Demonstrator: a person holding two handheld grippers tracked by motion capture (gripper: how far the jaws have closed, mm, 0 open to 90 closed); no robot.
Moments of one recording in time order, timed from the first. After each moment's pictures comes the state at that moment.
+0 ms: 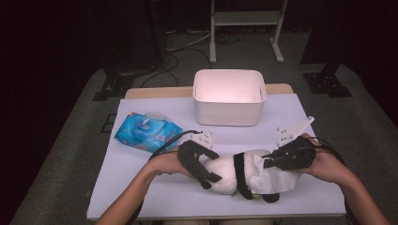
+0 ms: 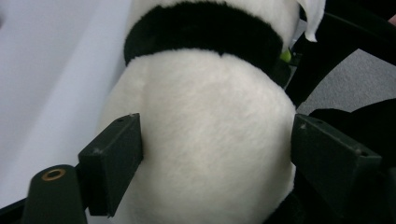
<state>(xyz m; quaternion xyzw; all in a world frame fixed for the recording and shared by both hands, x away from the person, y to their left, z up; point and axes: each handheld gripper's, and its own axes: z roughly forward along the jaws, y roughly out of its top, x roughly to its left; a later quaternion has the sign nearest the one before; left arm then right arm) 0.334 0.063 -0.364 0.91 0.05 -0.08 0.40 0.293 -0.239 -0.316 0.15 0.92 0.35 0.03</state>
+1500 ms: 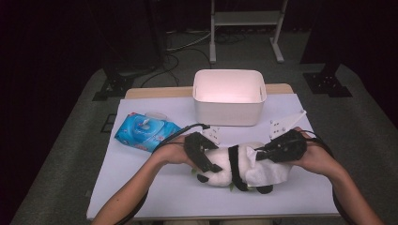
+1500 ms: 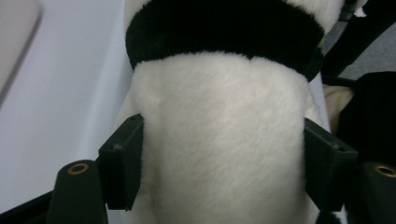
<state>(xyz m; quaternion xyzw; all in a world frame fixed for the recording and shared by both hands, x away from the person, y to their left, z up) 0.354 0.049 -0.358 0.95 0.02 -0.01 0.32 0.313 -0.223 -0.314 0.14 0.92 0.37 0.04</state>
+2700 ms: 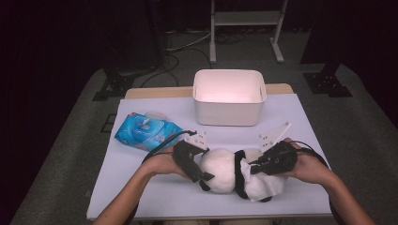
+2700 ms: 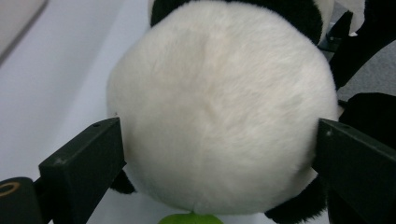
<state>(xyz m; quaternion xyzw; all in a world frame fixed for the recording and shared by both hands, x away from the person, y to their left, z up) 0.336 0.076 -0.377 0.93 0.07 -0.03 0.37 0.297 -0.205 -0.338 0.12 0.93 0.33 0.00</state>
